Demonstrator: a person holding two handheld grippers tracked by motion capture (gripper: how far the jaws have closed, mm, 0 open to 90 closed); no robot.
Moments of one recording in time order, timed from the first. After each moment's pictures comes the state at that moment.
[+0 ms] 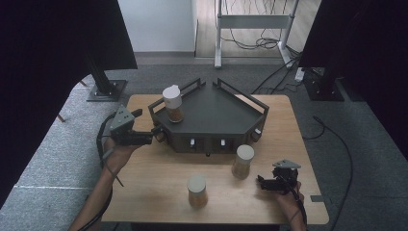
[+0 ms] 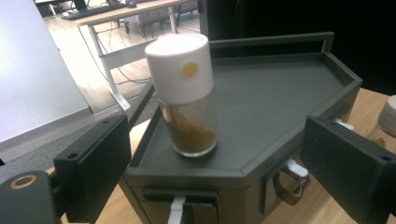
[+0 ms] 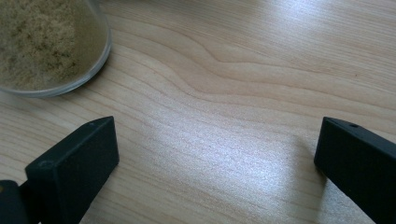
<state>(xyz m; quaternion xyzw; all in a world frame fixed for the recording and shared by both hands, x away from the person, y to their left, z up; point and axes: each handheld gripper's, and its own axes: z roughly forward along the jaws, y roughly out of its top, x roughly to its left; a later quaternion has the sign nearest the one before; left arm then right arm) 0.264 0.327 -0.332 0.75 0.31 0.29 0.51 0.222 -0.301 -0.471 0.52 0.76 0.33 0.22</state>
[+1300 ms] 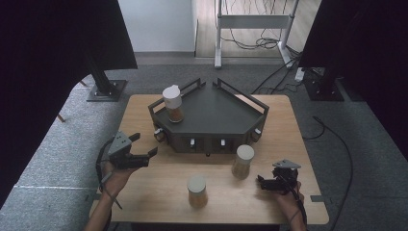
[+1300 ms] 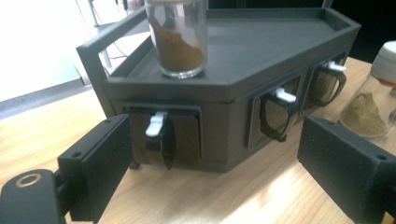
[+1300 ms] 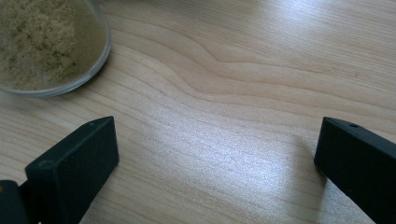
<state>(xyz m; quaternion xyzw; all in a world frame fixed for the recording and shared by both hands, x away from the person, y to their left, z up) 0.233 0.343 -0.389 0.75 0.35 0.27 0.50 0.222 -0.302 -0.471 0.52 0.76 0.33 0.22</state>
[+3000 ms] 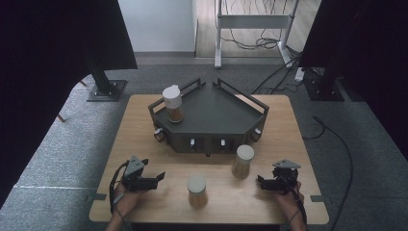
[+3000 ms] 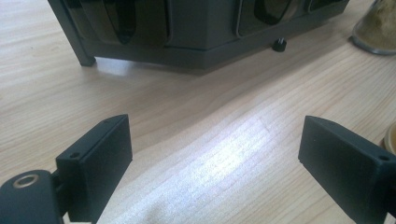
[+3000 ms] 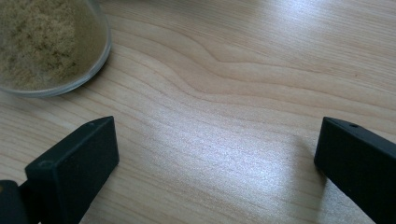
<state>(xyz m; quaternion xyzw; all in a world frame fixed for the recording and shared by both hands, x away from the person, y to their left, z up) 0.220 0.327 -0.462 0.78 0.39 0.21 0.45 0.222 -0.301 -0.471 0.52 0.76 0.33 0.22</state>
